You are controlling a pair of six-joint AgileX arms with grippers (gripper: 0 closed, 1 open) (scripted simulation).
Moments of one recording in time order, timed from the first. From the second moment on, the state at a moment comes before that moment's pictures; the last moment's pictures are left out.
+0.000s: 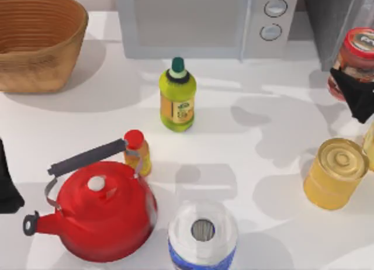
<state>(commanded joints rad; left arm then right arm) 0.00 0.00 0.00 0.00 0.00 0.00 -0.17 2.20 0.81 1.41 -0.91 0.02</state>
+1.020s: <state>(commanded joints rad) 0.00 0.00 0.00 0.00 0.00 0.00 -0.05 2.36 1.00 1.38 -0.78 0.02</state>
